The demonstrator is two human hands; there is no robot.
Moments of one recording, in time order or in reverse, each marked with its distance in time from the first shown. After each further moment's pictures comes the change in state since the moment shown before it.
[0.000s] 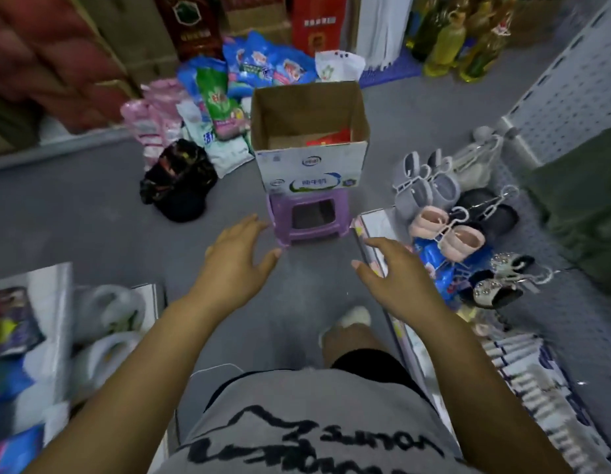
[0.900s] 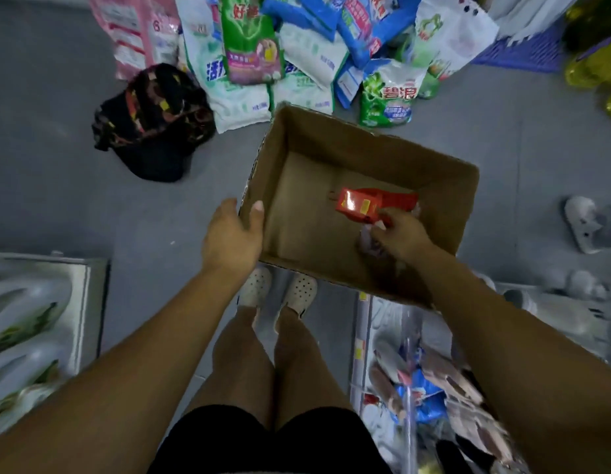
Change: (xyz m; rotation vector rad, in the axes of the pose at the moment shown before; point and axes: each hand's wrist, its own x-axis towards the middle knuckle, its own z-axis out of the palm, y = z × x) left_hand 0.477 -0.125 0.077 -0.411 0.177 -0.808; right_hand 0.618 0.074 0.102 -0.287 -0.539 0.118
